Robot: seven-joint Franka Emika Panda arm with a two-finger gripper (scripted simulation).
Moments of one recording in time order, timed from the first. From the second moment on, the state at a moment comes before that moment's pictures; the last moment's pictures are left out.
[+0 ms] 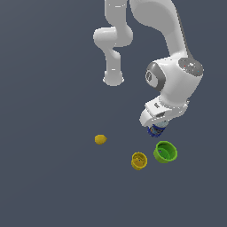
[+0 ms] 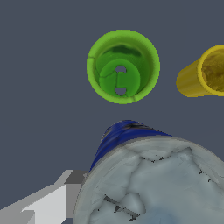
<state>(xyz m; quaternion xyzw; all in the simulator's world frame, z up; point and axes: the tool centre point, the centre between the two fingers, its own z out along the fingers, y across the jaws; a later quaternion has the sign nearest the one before) 0.003 0.211 0.156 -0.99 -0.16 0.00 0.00</state>
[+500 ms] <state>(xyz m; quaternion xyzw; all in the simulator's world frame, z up) 0.029 0.185 0.261 -0.99 -0.16 0.00 0.00</state>
